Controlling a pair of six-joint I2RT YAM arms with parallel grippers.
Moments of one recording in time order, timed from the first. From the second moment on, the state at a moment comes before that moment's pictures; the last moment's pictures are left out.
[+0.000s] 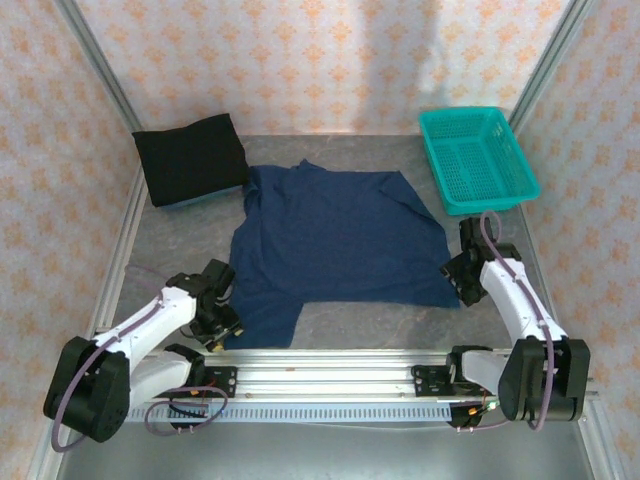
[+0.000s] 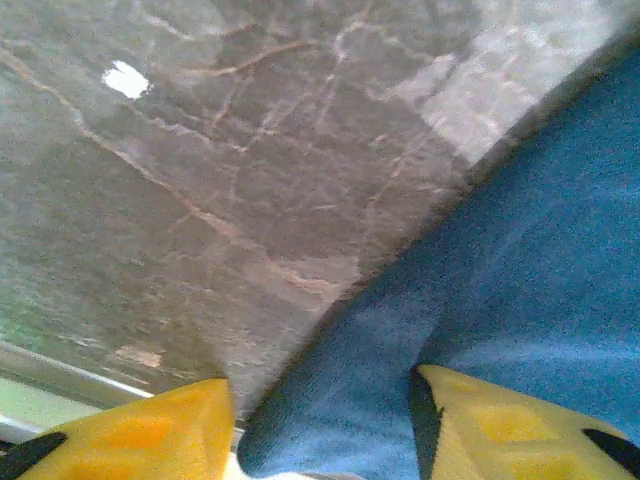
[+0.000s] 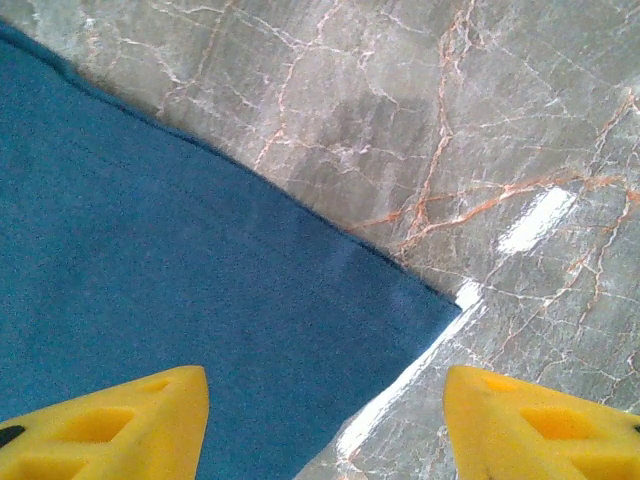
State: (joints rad) left arm -0.30 1.09 0.46 -0.98 0.15 -1.02; right arm -0.04 1.14 0.74 -0.94 0.06 0.98
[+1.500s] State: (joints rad) left arm -0.34 0.85 0.57 -0.94 0.19 -1.07; right arm -0.06 1.23 0.56 -0.97 -0.07 1.08
